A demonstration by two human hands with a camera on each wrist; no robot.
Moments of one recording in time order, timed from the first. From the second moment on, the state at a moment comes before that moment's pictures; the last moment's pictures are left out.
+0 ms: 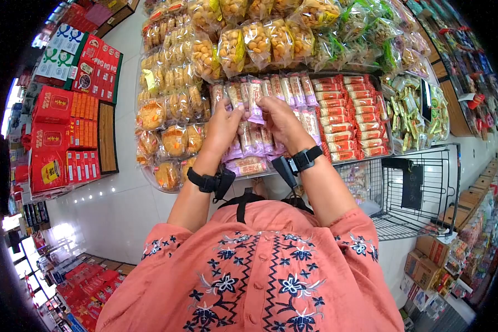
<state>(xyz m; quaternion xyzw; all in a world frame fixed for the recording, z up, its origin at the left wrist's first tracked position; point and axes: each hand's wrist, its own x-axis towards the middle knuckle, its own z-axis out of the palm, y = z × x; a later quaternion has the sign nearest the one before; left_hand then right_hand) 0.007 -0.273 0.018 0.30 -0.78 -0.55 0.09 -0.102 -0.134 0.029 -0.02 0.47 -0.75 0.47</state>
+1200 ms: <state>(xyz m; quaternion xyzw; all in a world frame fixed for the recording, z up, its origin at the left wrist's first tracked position) 0.023 -0.278 0.022 0.25 -0.93 -0.21 0.18 -0.104 -0.189 0.002 -0.24 0.87 -0.41 0.15</state>
